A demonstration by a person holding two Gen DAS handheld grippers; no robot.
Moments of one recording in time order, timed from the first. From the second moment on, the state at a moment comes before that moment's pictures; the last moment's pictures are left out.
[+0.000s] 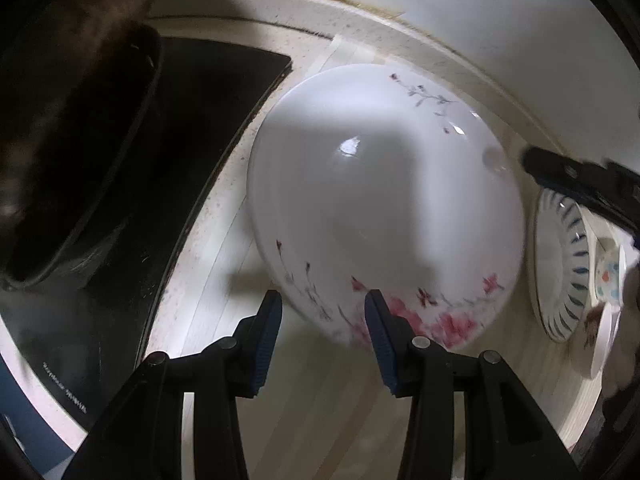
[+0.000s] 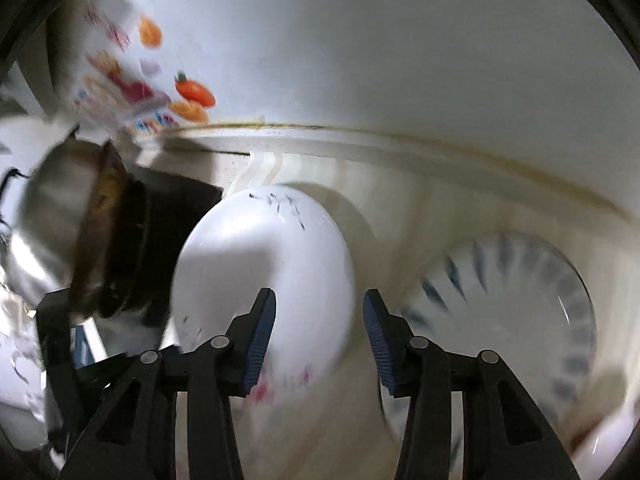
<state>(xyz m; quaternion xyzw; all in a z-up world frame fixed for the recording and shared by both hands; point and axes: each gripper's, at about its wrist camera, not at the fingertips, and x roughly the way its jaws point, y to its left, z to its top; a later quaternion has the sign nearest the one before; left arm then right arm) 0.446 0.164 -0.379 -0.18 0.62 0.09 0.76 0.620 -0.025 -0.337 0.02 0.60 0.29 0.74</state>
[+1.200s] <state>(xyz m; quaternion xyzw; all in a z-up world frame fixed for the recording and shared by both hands) 0.442 0.172 -0.382 -0.17 0.61 0.10 0.77 0.664 0.025 -0.401 -0.06 0.62 0.32 0.71</state>
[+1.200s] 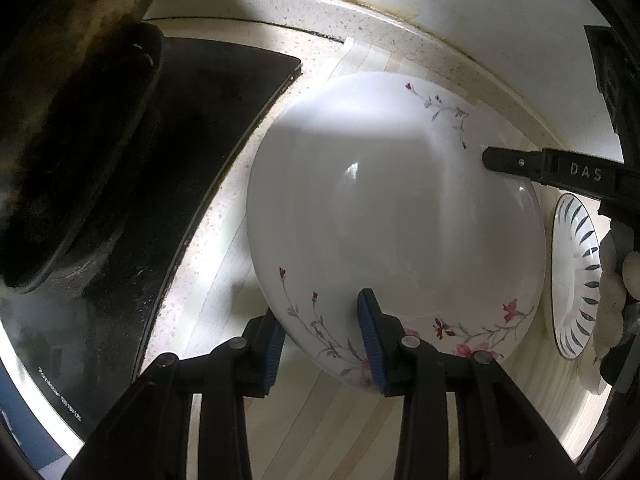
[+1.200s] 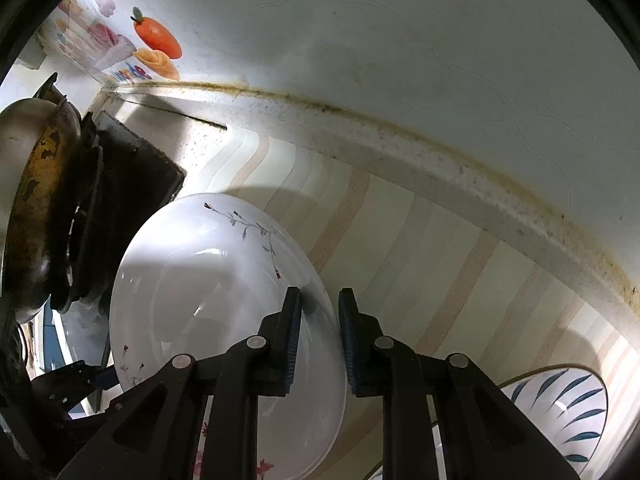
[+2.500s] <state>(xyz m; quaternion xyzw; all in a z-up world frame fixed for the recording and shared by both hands) 0.324 0.017 -0.316 -0.03 0.65 -0.08 0.76 0.402 -0.249 -0.332 0.15 0.64 0.19 0.73</state>
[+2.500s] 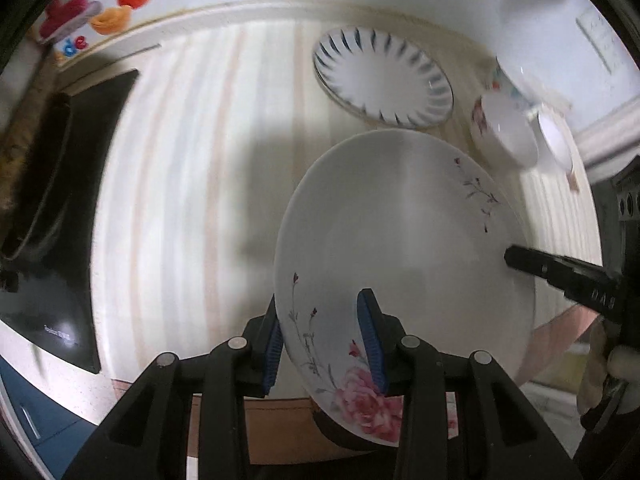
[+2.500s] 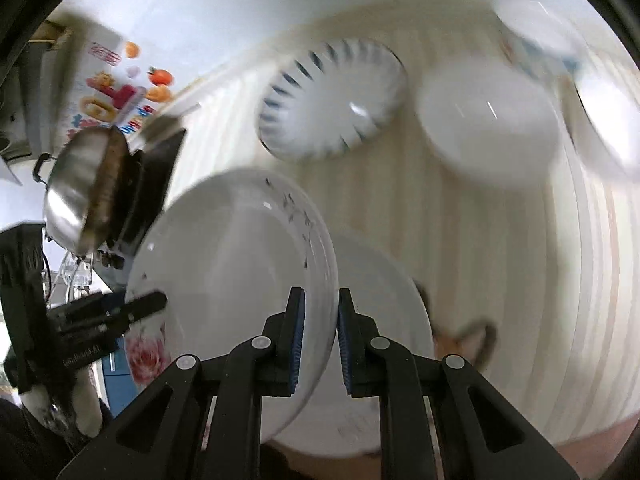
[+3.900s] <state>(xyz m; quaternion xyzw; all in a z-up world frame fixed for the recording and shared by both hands) 0.315 -0.025 -0.342 0.07 0.67 -0.08 0.74 0.369 -0.293 -0.358 0.15 0.69 0.13 0.70</state>
